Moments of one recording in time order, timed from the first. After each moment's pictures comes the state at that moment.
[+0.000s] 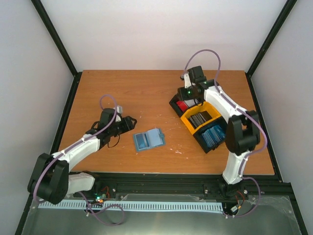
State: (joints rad) left arm -0.36 1.20 0.56 -0.04 0.22 -0.73; right arm 0.36 1.83 1.55 -0.64 -0.15 0.08
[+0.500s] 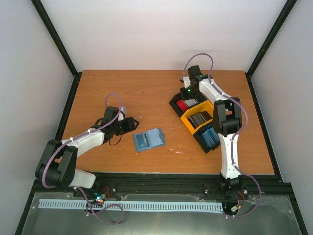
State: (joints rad) left arm -0.33 1.37 0.61 -0.02 0.31 -0.67; right arm 0.25 2.30 1.95 -0.81 -0.25 -0.04
